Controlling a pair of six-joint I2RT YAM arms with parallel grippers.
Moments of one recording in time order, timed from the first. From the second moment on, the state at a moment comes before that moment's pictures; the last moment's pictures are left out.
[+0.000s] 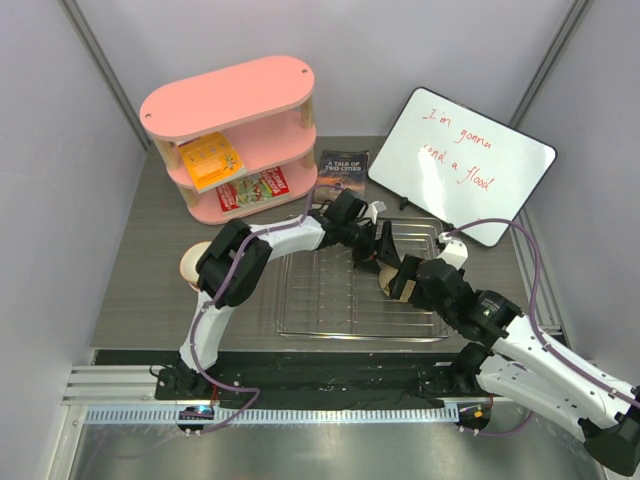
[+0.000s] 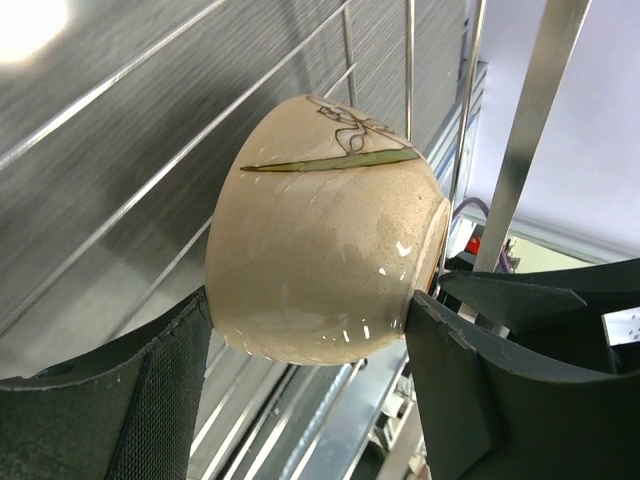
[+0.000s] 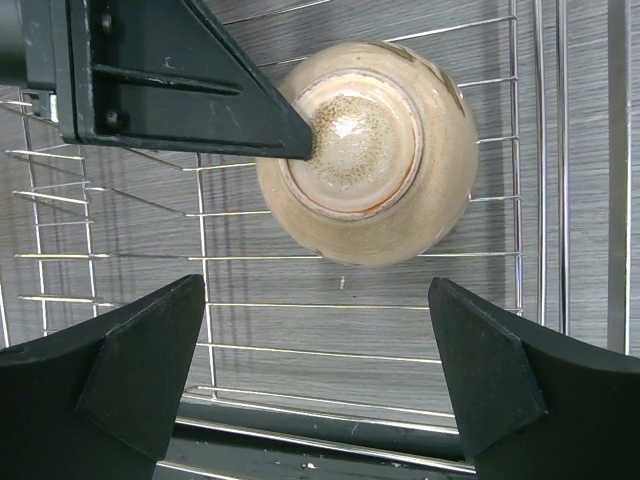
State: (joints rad) left arm -0.78 2.17 1.51 -0.13 0.73 -0.83; right arm 0.77 0.69 0.59 -0.68 0.41 0.86
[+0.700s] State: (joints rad) left arm -0.79 2.11 1.84 -0.80 0.40 -0.61; right arm 0.77 0.67 0.61 -0.74 0.44 0.86
